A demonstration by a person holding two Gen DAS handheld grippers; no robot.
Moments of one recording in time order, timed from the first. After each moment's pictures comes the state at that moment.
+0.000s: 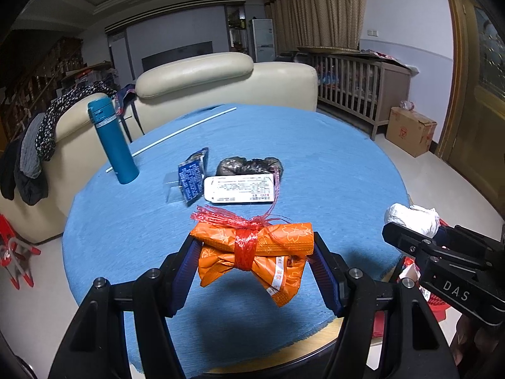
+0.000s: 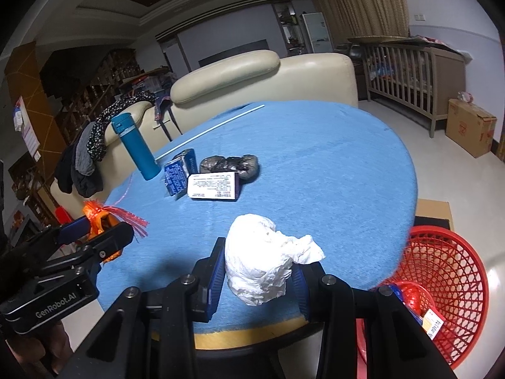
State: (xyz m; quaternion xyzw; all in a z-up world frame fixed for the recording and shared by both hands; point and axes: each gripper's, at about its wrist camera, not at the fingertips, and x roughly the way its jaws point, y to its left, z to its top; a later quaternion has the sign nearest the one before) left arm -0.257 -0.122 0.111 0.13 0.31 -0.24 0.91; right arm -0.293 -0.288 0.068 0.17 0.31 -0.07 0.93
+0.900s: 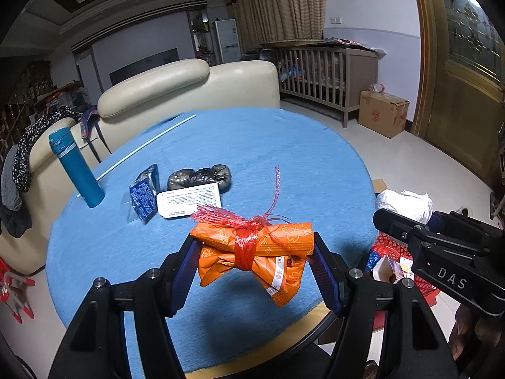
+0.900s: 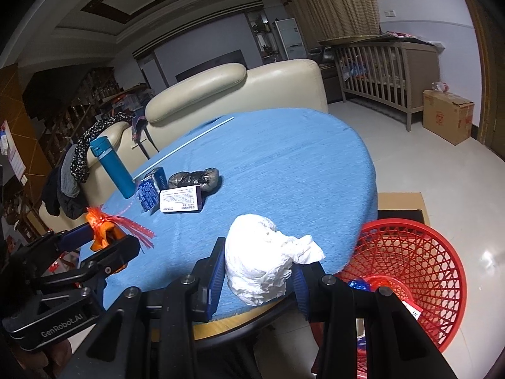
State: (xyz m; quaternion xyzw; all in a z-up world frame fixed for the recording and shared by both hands) left arm -0.281 -0.179 0.112 0.17 0.30 -0.30 0.89; right arm -0.329 -0.331 0.071 0.20 0.29 -0.12 0.93
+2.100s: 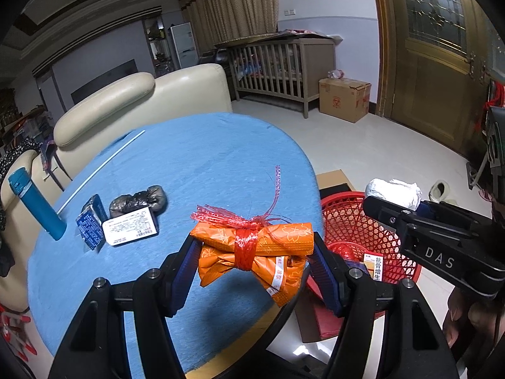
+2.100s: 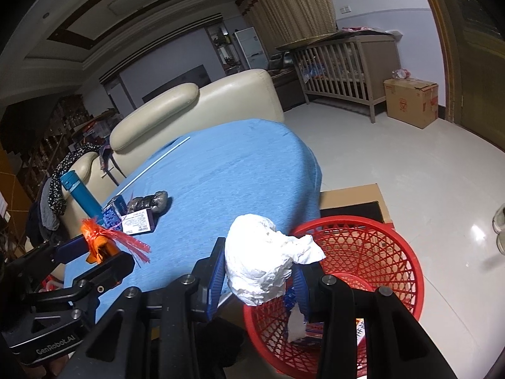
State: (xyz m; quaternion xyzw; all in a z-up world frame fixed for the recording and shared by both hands) left arm -0.312 -0.251 0.108 0.22 0.30 -0.37 0.85; right arm -0.379 -0.398 0.063 0.24 0.26 -0.20 0.91
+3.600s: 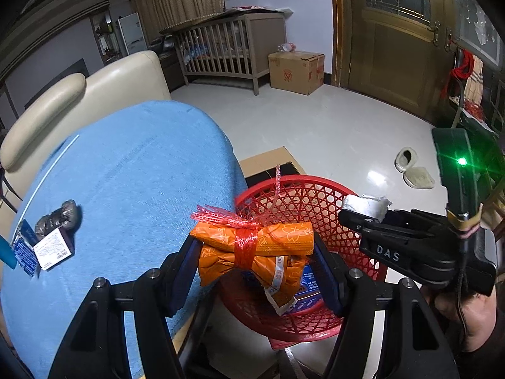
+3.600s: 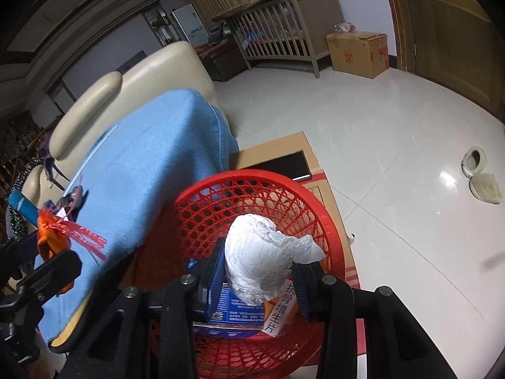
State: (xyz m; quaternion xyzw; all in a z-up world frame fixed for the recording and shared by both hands) left arm -0.345 -0.348 0.062 0.26 0.33 -0.45 0.79; right arm -0.417 -0.490 -0.020 0.31 0.34 -0.28 0.84
